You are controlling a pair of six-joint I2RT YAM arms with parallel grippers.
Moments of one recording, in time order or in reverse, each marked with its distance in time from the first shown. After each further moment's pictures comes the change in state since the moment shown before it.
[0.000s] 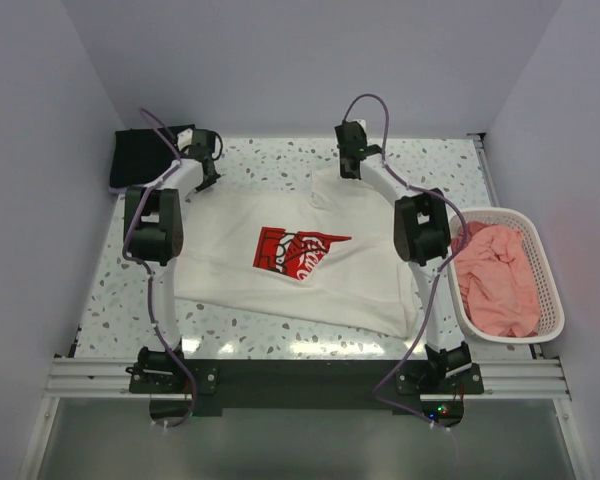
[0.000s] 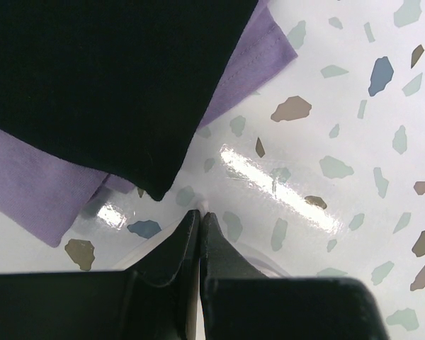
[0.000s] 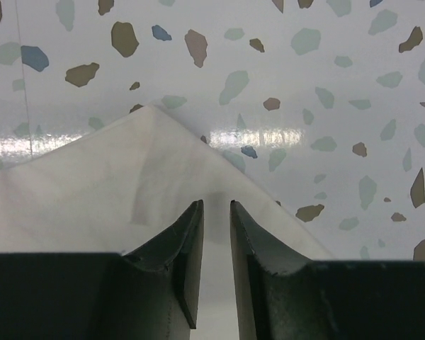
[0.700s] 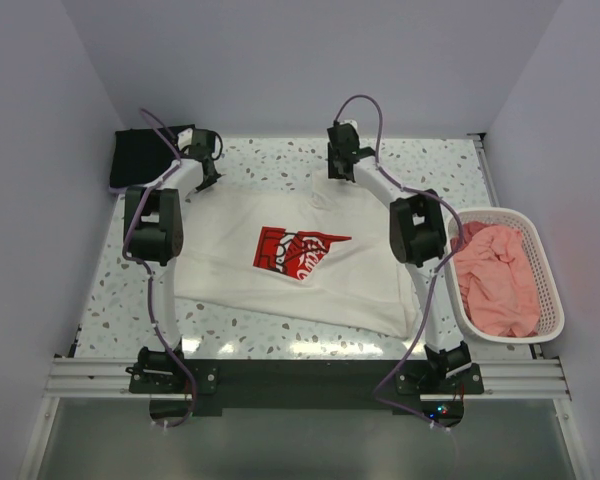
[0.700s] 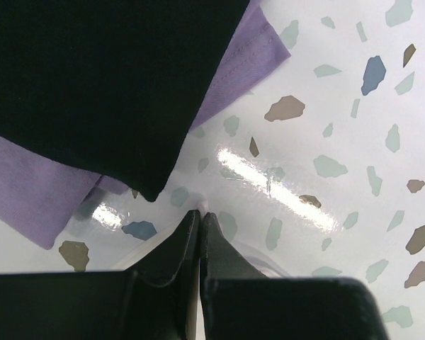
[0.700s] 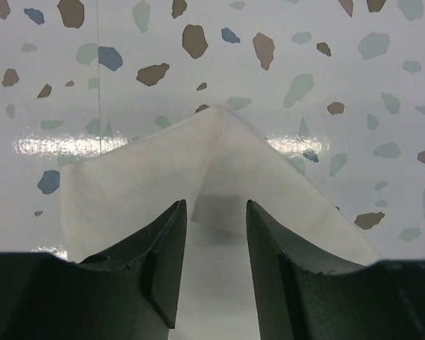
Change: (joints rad) left arm 0.000 0.000 -0.001 0.010 0.013 0.000; right arm 0.027 -0.002 -0.006 0.047 -0.068 0.042
